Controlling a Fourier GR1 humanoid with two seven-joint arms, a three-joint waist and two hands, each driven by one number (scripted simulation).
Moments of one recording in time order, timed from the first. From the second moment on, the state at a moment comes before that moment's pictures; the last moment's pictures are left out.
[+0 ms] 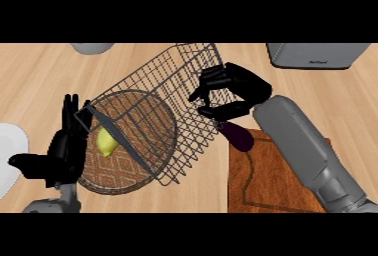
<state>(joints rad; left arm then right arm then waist) -0.05 0.17 -0.07 -1.62 0.12 0.24 0.01 -0.87 -0.19 0.30 -0.84 0.32 0.17 -0.99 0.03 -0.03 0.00</state>
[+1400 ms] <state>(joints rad) -0.06 0.14 -0.12 -1.67 0.10 0.19 0.00 -1.10 -0.32 0.01 -0.38 -0.02 0.40 -0.89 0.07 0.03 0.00</state>
